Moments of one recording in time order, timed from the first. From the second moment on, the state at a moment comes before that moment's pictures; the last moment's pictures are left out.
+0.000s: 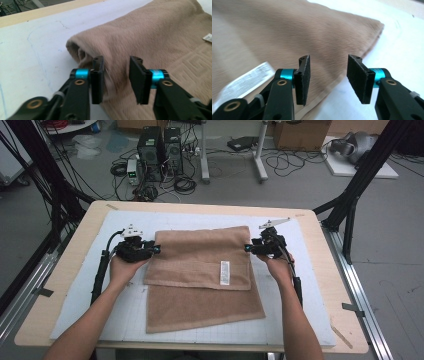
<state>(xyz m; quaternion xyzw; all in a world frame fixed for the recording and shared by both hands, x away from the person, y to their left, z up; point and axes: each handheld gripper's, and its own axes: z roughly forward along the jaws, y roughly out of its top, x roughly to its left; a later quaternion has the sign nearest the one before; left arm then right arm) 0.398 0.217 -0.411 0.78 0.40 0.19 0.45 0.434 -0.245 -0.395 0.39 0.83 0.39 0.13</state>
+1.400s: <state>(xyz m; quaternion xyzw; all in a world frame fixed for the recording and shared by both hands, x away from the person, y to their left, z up) 0.331 0.221 -0.430 0.82 0.34 0.14 0.44 0.364 -0.234 -0.427 0.28 0.87 0.40 0.08</state>
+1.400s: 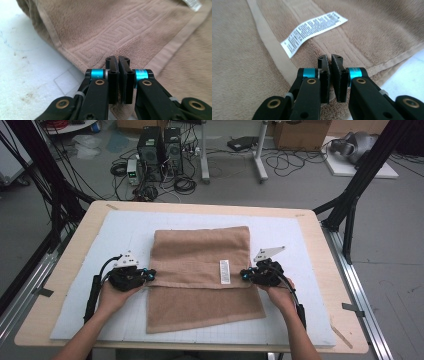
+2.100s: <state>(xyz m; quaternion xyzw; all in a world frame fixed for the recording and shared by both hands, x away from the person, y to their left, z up) 0.288 0.208 -0.406 0.83 0.29 0.13 0.45 0.335 -0.256 -0.402 0.26 0.87 0.41 0.08</state>
